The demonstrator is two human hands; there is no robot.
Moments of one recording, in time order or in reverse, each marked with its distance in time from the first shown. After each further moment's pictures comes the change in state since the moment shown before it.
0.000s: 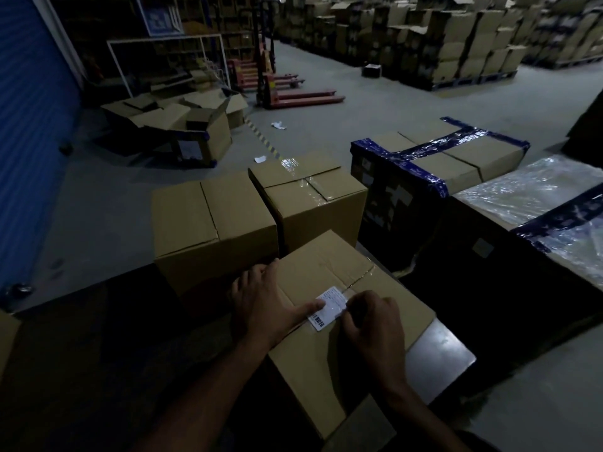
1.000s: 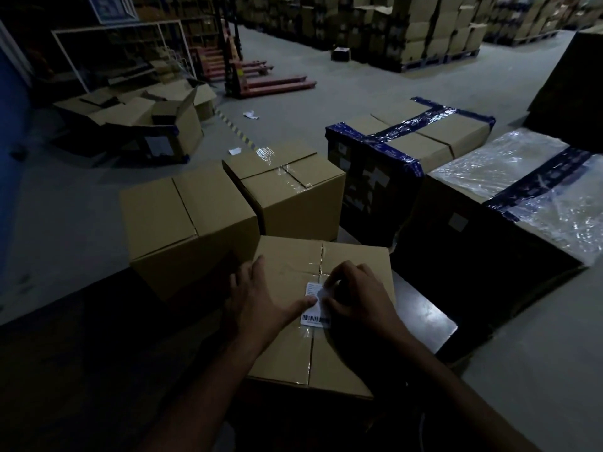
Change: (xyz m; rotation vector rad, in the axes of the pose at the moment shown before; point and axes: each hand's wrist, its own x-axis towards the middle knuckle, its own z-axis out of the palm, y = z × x) left_hand -0.014 0.006 0.001 -0.148 -0.102 -0.006; right_hand 0.031 0.012 -0.014 -0.007 -0.272 -0.089
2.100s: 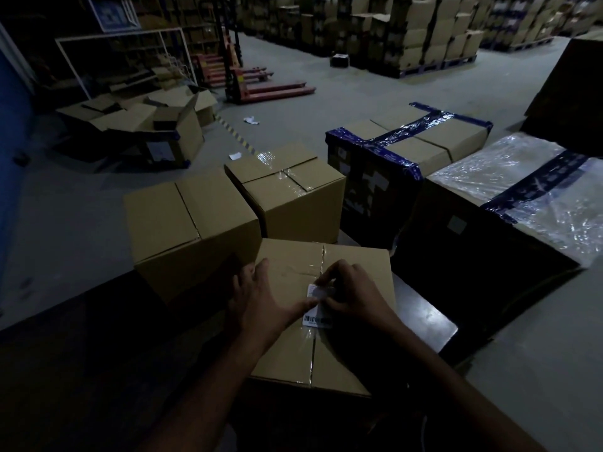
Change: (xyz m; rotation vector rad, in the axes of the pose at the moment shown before) left_hand 0.002 -0.001 0.002 0.042 0.025 0.003; right_hand 0.014 -0.003 0.002 0.052 -0.104 -0.036
